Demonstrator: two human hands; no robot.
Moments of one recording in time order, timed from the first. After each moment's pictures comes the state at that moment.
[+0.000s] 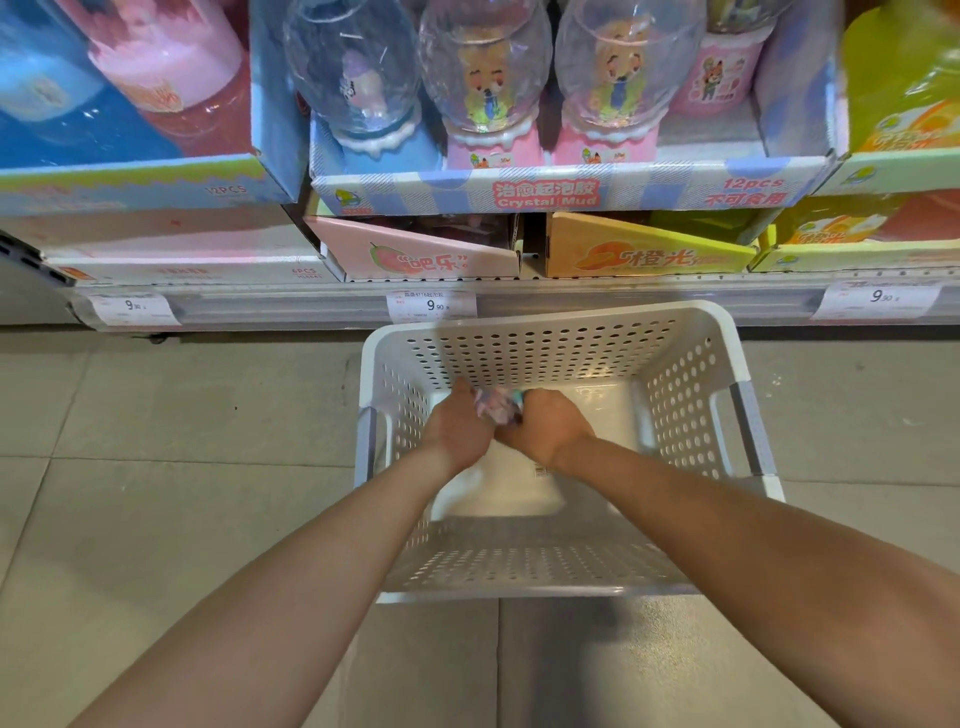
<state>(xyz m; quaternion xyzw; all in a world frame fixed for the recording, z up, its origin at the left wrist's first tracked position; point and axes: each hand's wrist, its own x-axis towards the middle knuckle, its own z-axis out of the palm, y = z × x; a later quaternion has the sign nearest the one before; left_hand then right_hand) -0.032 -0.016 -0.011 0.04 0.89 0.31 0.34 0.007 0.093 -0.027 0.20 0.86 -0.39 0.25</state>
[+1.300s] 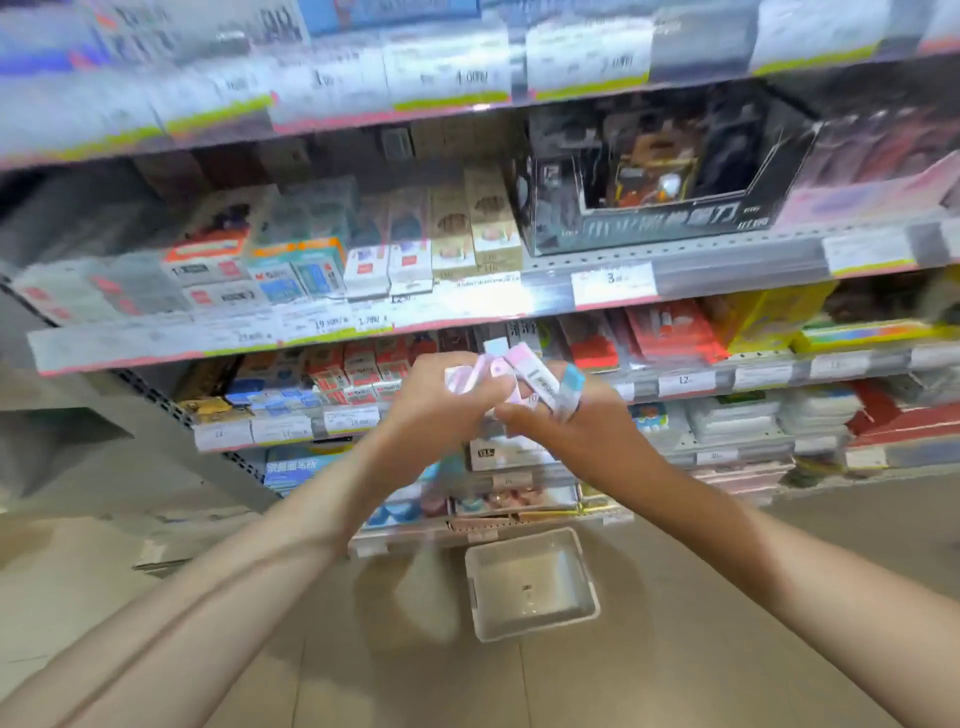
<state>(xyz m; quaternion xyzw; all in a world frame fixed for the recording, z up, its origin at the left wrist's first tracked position) 0.026 -0.054 0.916 0.25 0.77 0.54 0.23 0.110 0.071 0.892 0.10 0.80 -0.58 -0.13</state>
